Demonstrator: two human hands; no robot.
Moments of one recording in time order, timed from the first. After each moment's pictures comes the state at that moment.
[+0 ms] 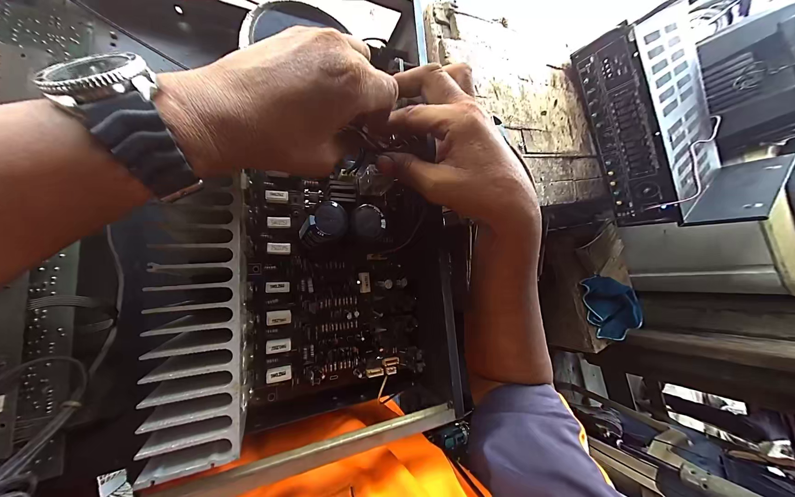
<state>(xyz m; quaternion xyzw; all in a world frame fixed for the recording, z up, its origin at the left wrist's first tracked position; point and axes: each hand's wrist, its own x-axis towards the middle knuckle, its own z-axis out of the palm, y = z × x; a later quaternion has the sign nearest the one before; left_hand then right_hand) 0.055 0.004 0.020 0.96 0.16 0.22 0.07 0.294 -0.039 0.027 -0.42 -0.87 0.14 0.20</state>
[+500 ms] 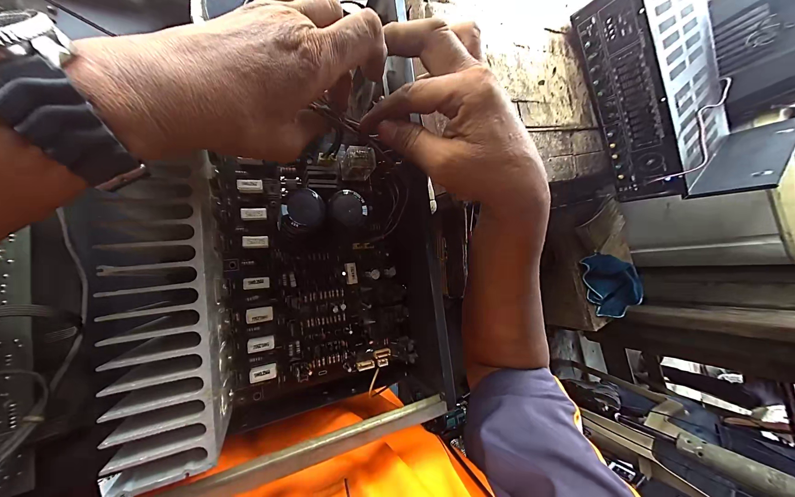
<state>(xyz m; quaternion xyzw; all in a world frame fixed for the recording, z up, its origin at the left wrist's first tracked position) 0.055 0.010 0.013 0.96 0.17 0.20 0.11 0.306 -0.042 0.030 -0.41 -0.88 0.13 0.22</state>
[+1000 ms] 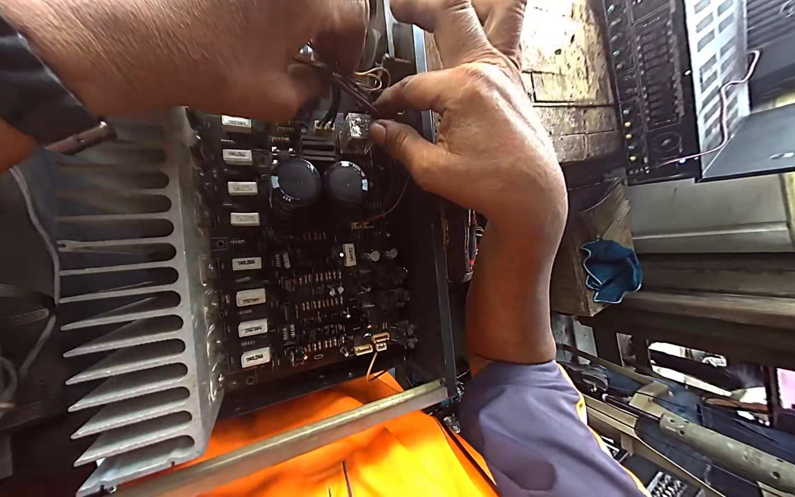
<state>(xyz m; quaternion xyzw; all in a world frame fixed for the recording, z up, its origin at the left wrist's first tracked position) 0.056 0.011 0.002 0.95 0.18 0.24 0.12 0.293 -0.071 0.034 -0.53 -0.85 0.02 0.07</state>
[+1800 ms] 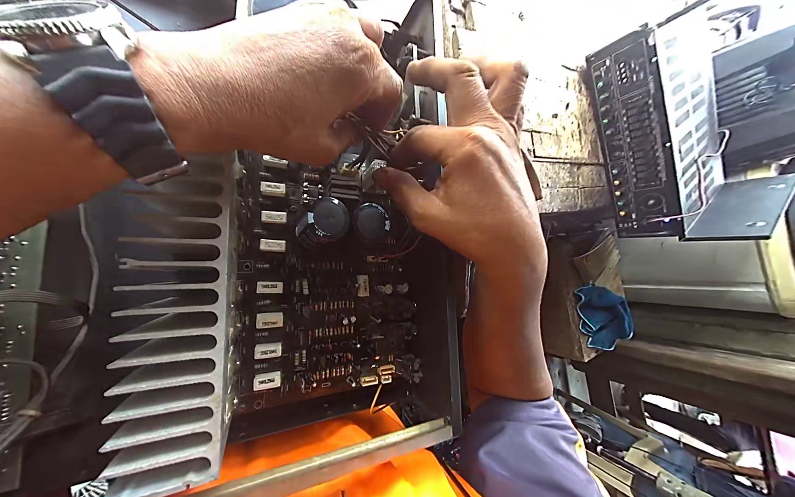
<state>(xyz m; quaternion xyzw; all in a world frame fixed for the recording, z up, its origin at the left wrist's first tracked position) 0.054 0.015 0.012 0.96 0.15 0.22 0.09 0.275 -0.071 0.031 -0.51 -0.85 -0.02 0.11</state>
